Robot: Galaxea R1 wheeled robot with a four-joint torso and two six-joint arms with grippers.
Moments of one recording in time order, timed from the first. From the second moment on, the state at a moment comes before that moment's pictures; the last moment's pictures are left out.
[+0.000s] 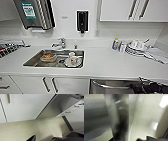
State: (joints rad) left arm 0.95 1.76 -1.09 0.25 0.08 -0.19; right arm -0.57 2.21 -1.81 0.36 -0.44 1.41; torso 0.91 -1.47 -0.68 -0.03
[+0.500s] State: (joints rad) left arm 0.95 1.77 -1.09 0.25 0.08 -0.19; right arm -0.58 2.13 -1.73 0.34 -0.39 1.41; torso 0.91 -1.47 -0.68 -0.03
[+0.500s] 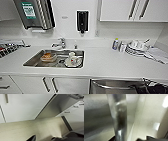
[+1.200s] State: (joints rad) left arm 0.95 1.77 -1.09 0.25 0.08 -0.19; right arm -0.62 2.17 -1.78 0.32 -0.34 1.40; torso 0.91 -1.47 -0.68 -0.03
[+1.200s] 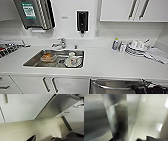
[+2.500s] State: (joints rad) left arm 0.95 1.79 -1.10 0.25 0.08 -0.19; right arm -0.71 2.14 -1.73 0.31 -0.36 1.41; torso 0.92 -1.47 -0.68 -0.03
